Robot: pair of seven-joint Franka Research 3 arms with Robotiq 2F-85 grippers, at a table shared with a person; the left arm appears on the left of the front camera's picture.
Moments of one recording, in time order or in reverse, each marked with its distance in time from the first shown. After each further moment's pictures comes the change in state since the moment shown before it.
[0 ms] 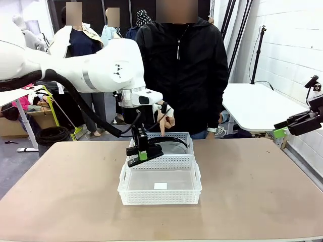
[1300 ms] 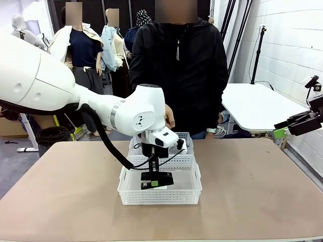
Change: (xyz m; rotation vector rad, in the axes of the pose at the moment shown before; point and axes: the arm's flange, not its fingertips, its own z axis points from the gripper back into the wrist) left arm 0.043 0.017 -0.133 0.101 0.077 -0.248; right arm 0.000 0.000 0.000 -0.001 0.000 -0.001
